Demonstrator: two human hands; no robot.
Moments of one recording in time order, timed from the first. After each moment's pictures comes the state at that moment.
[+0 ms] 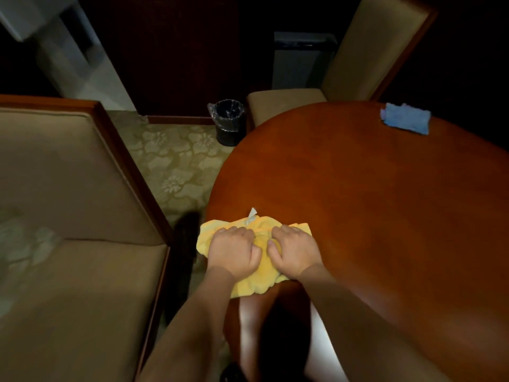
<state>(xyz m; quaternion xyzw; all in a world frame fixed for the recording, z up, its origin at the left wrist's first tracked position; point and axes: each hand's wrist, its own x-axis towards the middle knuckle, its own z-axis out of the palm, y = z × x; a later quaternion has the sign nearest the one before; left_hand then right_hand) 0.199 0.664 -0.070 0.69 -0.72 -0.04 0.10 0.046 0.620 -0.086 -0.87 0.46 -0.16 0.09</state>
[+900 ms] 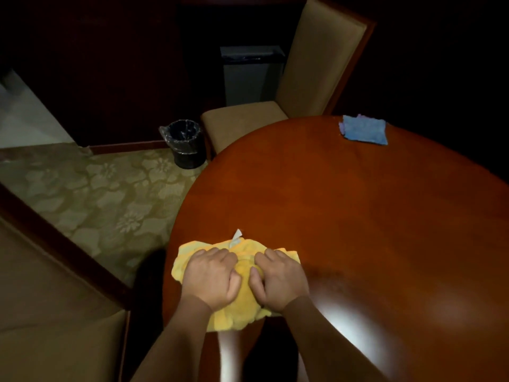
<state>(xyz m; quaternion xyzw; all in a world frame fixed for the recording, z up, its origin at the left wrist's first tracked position) 0.215 0.571 -0.089 0.59 -0.80 -0.02 0.12 0.049 0.565 -0.107 -0.82 0.52 -0.23 0.04</state>
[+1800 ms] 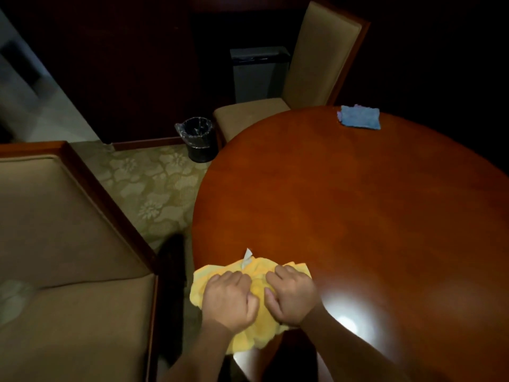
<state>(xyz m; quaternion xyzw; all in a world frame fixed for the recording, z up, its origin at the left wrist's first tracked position) 0.194 0.718 -0.081 0.63 -0.77 -0.05 0.14 0.028 0.690 -0.100 -0.86 0.46 -0.19 0.05</state>
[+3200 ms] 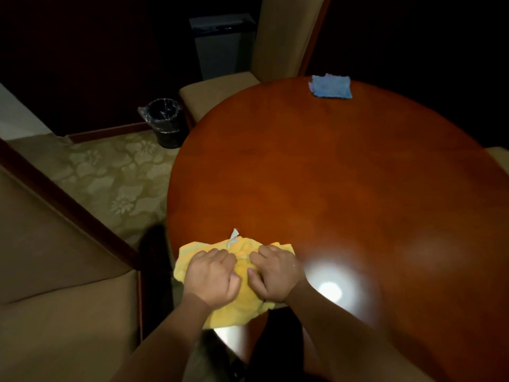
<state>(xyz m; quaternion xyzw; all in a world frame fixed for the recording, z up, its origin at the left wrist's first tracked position) 0.207 0.692 -0.085 0.54 -0.84 -0.04 0.11 0.032 0.689 -0.098 -0.85 0.48 -0.21 0.06</state>
